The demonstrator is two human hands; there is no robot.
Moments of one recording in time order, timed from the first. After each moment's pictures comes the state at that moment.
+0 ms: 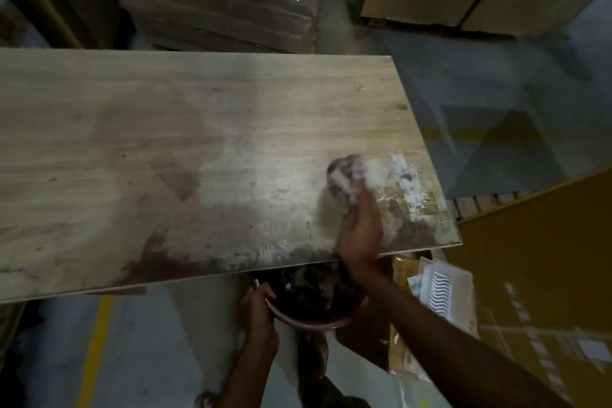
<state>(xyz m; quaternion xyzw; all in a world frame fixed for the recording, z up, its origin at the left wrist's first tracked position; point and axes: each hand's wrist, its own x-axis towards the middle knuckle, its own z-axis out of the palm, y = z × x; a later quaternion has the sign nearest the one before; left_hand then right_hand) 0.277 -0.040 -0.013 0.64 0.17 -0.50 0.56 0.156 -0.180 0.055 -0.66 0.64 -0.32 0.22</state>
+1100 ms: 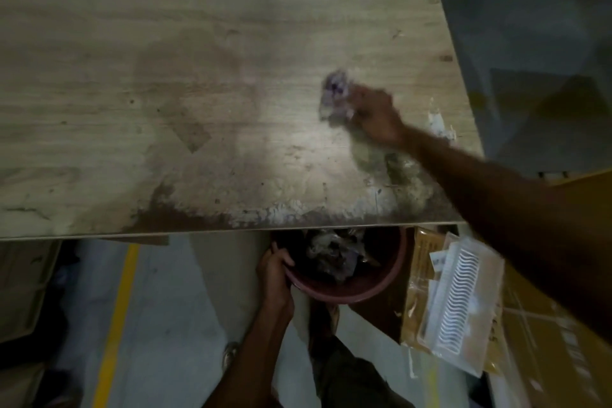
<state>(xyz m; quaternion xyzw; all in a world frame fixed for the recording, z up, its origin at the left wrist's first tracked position) 0.260 -0.032 -0.036 0.62 0.16 -0.51 0.58 0.164 -0.356 0.045 -0.87 0.41 -0.09 0.26</state>
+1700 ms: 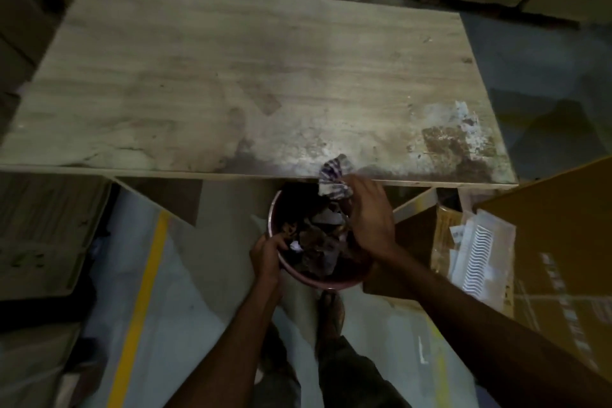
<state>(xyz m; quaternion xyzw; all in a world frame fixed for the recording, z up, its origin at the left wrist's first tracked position) 0.352 0.095 -0.004 0.67 0.12 -0.46 0.57 0.201 -0.026 0.043 -0.83 0.51 -0.15 0.18</state>
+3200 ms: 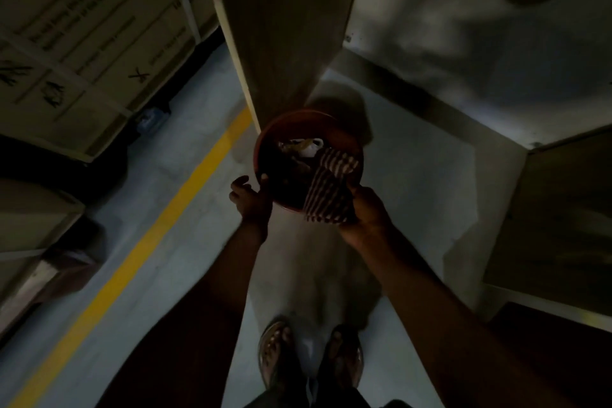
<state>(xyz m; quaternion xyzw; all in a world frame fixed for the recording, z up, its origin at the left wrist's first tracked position) 0.604 0.164 -0.435 0.80 0.20 -0.28 0.50 0.498 0.043 -0.332 -0.18 0.57 -0.10 0.79</state>
